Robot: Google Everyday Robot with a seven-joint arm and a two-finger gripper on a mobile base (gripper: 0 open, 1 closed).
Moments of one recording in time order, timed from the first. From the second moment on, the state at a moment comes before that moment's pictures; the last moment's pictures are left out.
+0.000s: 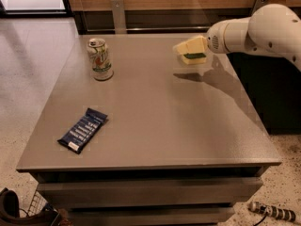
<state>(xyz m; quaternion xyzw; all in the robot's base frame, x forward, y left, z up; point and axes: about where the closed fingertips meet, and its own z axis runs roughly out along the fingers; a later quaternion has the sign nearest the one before) 0.745 -0.164 0.899 -0.27 0.80 0.13 0.51</state>
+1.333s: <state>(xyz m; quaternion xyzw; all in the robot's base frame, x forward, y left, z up) 0.776 -0.165 0.812 -0.21 0.82 0.18 0.50</state>
